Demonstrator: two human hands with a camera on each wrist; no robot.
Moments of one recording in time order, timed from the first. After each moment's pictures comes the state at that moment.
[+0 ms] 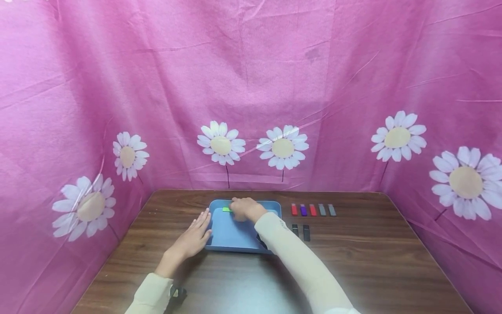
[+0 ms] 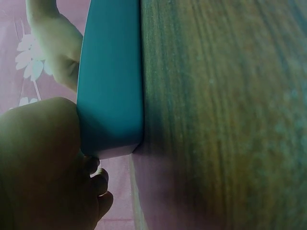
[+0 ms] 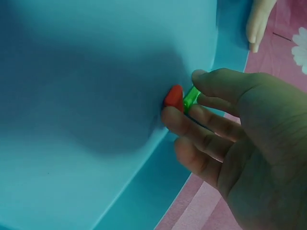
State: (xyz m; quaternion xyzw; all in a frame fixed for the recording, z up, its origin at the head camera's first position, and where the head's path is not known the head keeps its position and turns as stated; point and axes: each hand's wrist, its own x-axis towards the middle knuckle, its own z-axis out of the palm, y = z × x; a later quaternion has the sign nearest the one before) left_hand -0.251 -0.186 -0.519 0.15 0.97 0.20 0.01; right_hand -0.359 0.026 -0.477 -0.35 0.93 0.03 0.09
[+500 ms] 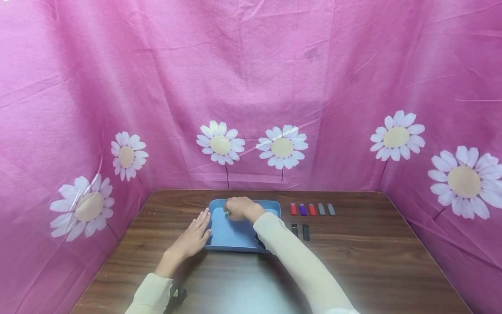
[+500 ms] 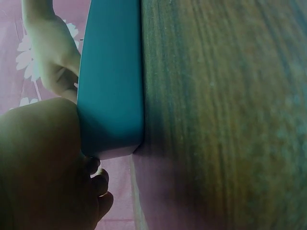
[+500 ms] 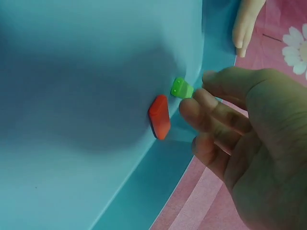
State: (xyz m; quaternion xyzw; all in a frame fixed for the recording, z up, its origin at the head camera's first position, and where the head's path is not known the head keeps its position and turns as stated) left_hand -0.250 -0.185 -0.519 0.15 0.97 0.19 0.00; right_hand -0.356 0.022 -0.472 -0.39 0.92 -0.03 0.07
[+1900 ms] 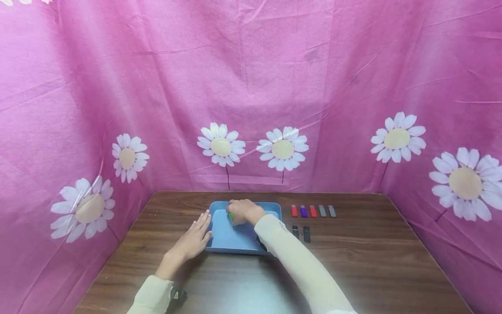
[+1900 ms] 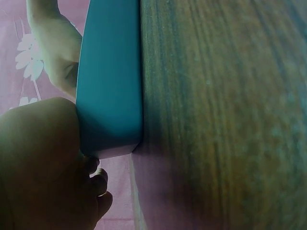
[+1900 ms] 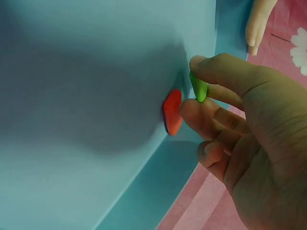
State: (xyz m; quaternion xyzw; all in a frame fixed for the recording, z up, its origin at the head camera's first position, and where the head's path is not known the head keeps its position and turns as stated) left_hand -0.251 -0.185 -0.518 0.15 0.97 0.18 0.00; right_hand -0.359 0.025 -0.478 -0.37 0.92 0.00 0.09
